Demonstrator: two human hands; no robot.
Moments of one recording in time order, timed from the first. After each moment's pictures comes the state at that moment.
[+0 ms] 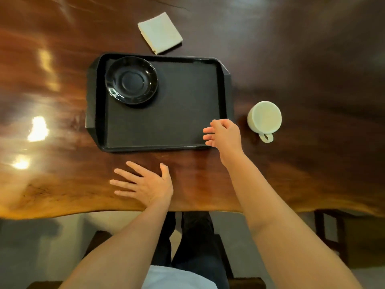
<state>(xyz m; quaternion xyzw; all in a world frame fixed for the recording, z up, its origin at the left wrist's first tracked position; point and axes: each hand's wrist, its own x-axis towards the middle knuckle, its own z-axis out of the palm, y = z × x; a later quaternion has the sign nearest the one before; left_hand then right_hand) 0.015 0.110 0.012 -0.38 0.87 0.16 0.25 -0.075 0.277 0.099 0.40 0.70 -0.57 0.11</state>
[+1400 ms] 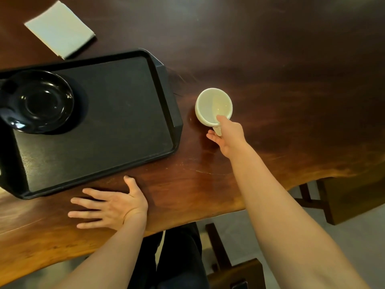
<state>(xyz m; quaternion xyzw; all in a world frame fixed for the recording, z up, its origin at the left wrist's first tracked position) -0.003 0.186 0.041 -0.45 0.84 0.22 0.21 -0.072 0.434 0.065 0.60 0.48 -0.64 0.06</state>
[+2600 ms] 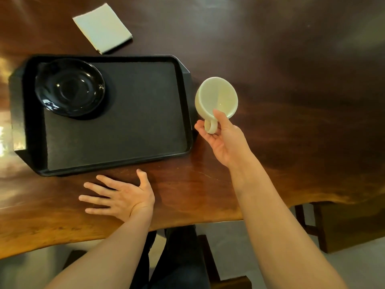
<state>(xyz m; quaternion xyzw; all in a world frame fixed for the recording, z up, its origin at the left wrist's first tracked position) 0.009 0.166 -0.010 -0.40 0.90 0.13 0.16 -0.078 0.375 0.121 0.46 0.39 -0.79 0.06</state>
